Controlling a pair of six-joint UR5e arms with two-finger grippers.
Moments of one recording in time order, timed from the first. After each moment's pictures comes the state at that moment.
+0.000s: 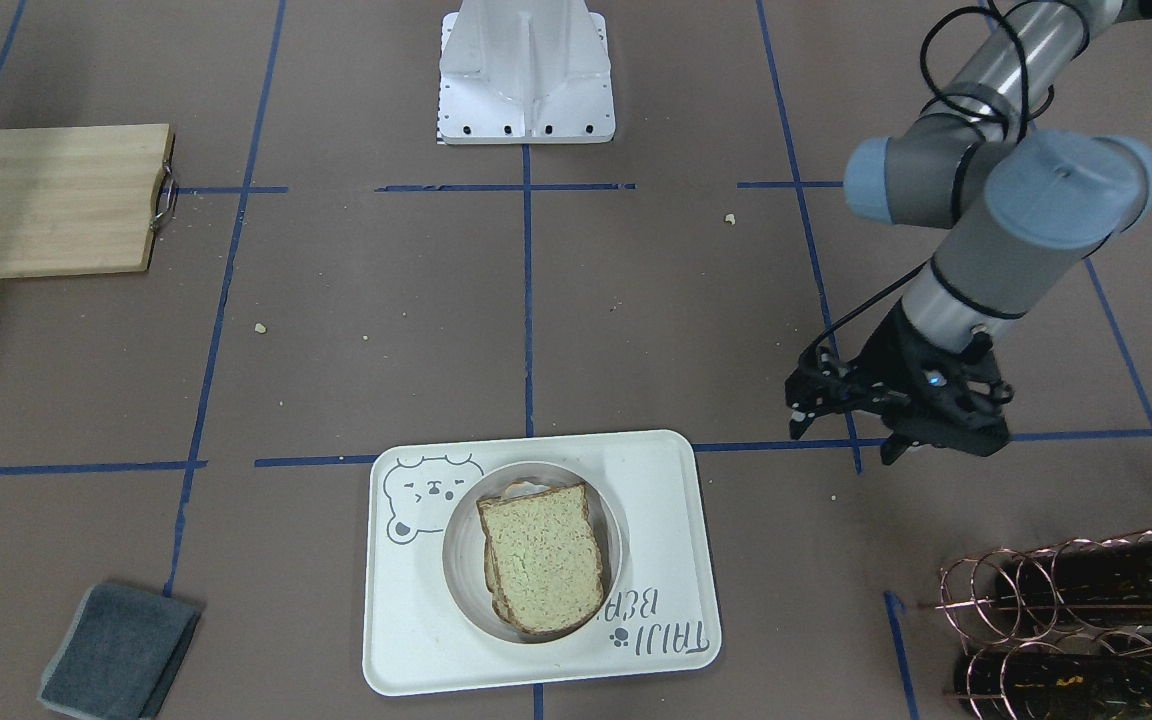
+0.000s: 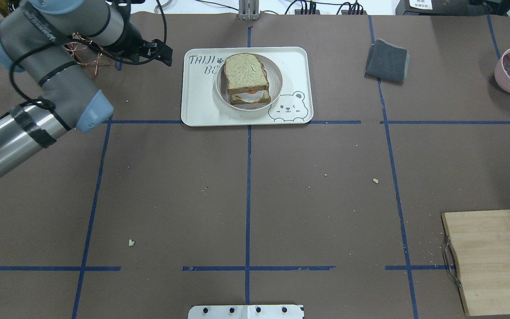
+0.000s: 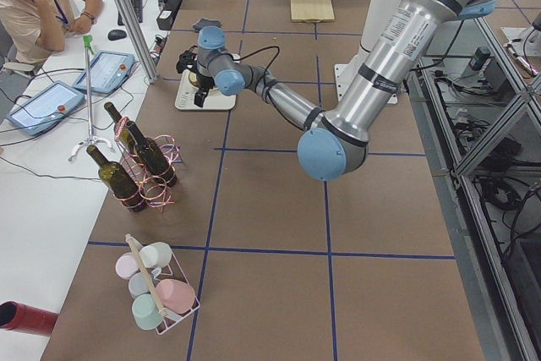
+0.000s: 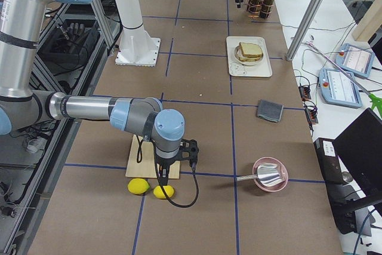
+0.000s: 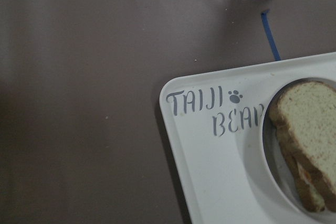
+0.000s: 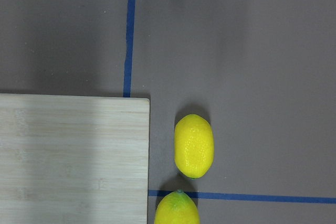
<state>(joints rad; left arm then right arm) -1.02 -2.04 -1.64 -1.91 -2.12 -0.62 1.65 -1.91 1.92 -1.84 2.26 -0.29</state>
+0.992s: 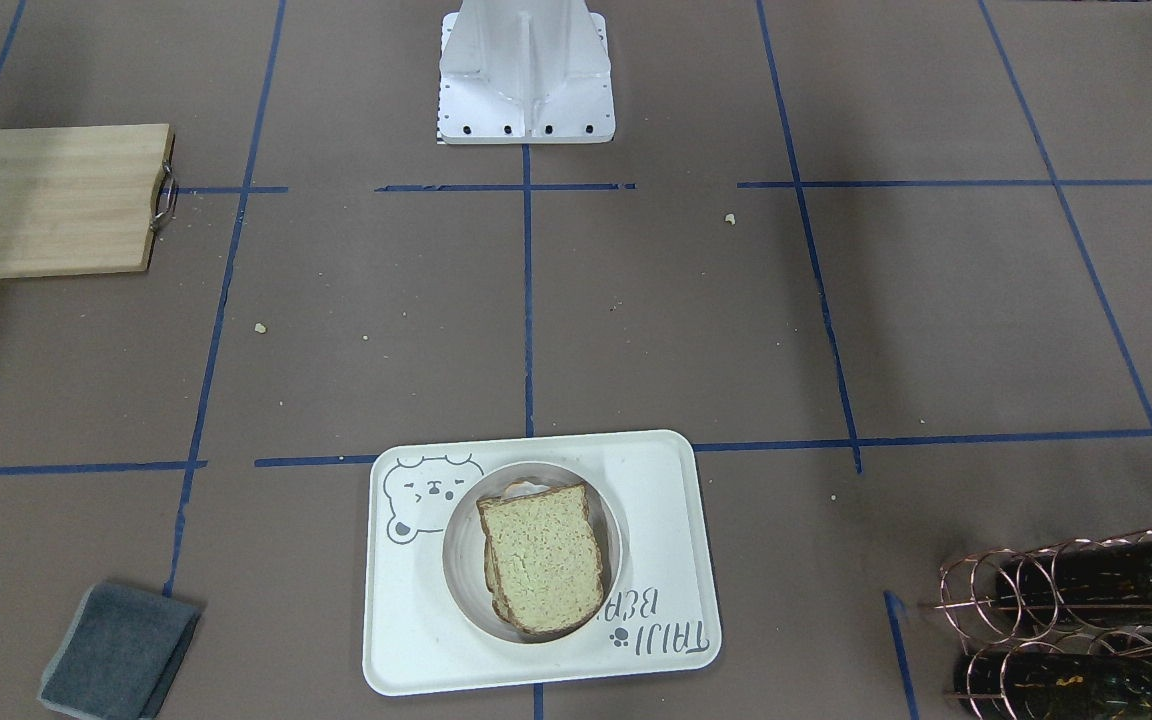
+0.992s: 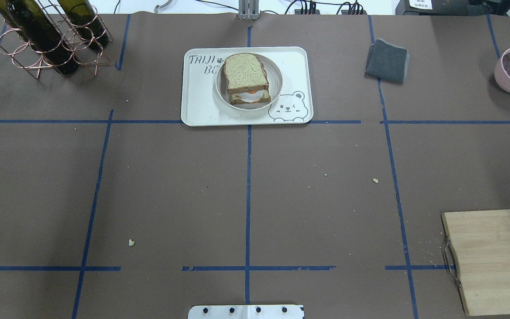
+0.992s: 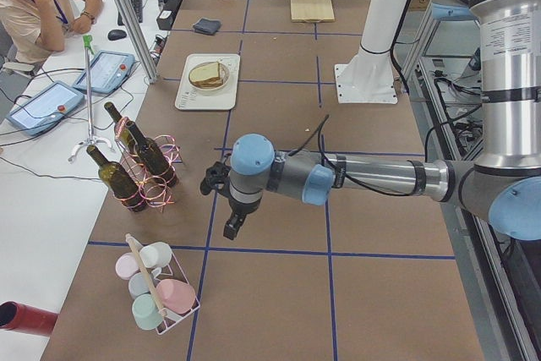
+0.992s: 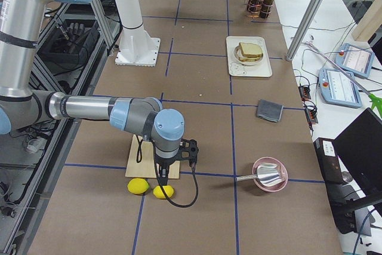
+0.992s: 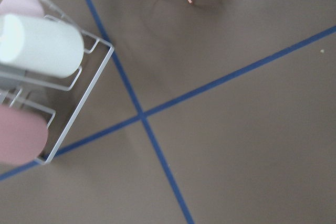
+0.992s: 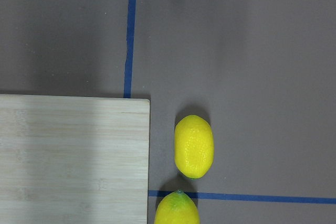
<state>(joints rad) -1.58 -1.37 -1.77 -1.78 -2.34 0.19 1.65 -1.91 1.92 -1.84 2.26 -0.29</state>
